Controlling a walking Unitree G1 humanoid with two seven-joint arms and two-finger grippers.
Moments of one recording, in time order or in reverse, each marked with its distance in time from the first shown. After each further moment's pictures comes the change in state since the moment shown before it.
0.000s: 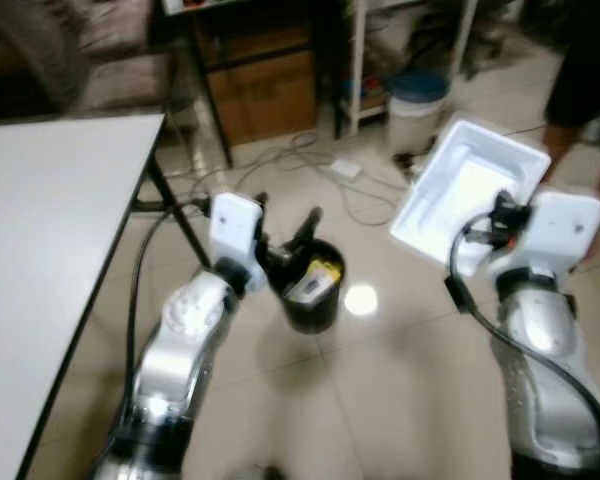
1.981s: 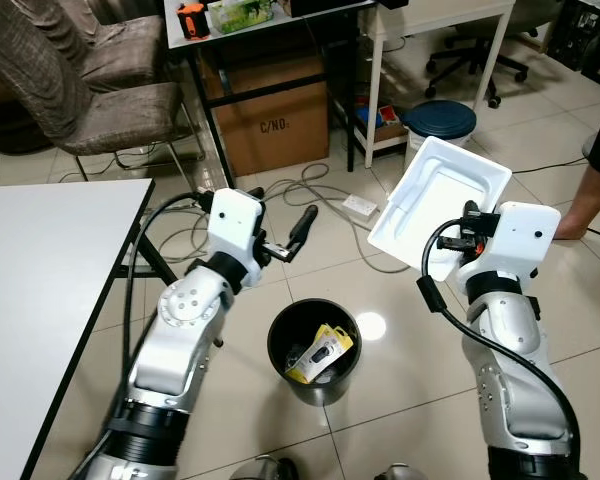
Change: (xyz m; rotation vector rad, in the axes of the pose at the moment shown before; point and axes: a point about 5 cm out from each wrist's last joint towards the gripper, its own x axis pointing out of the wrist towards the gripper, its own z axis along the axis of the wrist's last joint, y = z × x) left arm 0.005 0.005 0.007 0.063 -0.010 0.002; right arm 0.006 0.019 -0.018 0.037 0.039 0.069
